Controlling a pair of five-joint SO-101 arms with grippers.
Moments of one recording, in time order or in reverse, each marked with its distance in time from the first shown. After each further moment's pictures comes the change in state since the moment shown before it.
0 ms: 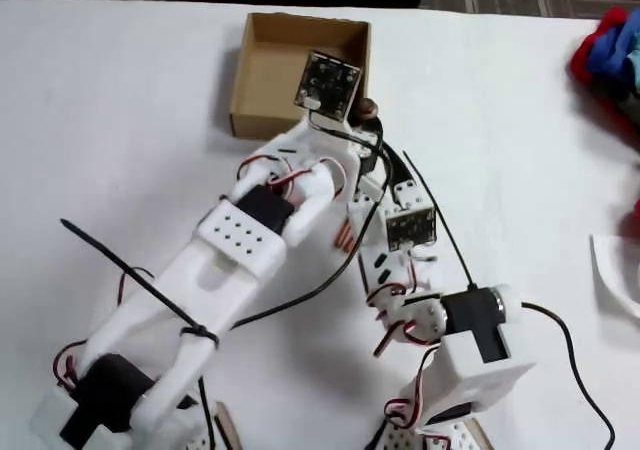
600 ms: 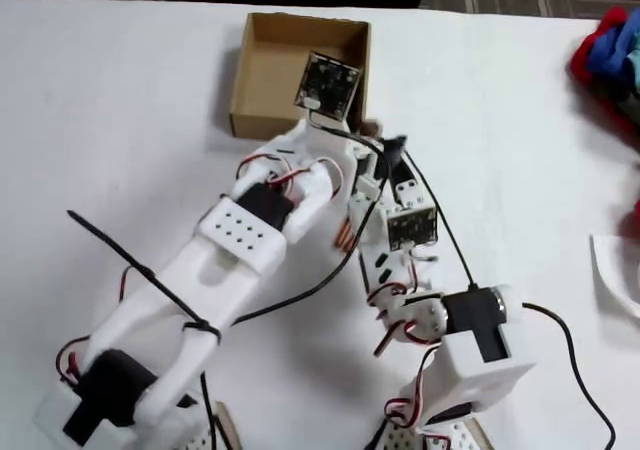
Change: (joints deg) left arm -0.5 1.8 0.0 2.5 -0.2; right arm 0.1 0.1 0.0 0.0 0.1
